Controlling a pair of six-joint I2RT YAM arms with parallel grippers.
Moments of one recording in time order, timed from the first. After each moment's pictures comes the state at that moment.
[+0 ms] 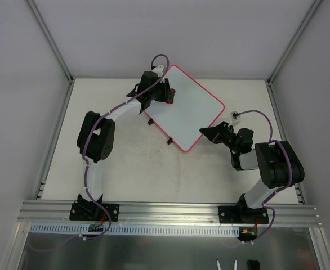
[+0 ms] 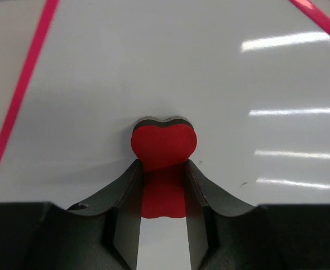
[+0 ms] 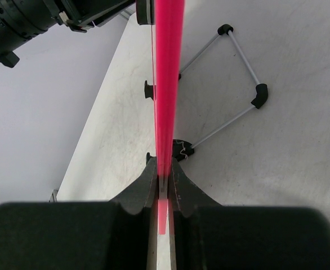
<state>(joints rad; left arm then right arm) -0.46 2.10 1.64 0.01 0.16 -0.35 0.13 1.65 0.36 1.20 -0.63 0.83</state>
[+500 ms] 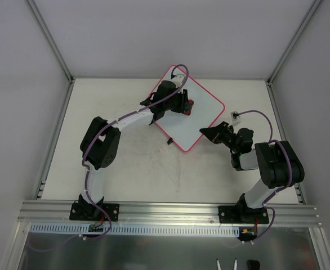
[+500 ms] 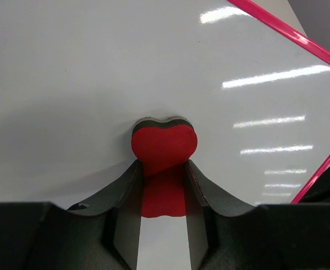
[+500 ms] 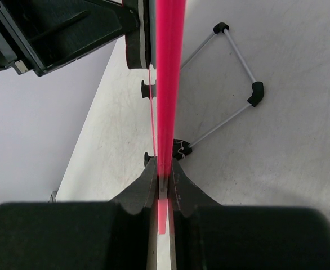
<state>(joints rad) -0.65 2.04 1.58 0.02 0.15 -0.37 0.13 1.65 0.36 1.19 -0.62 0.83</state>
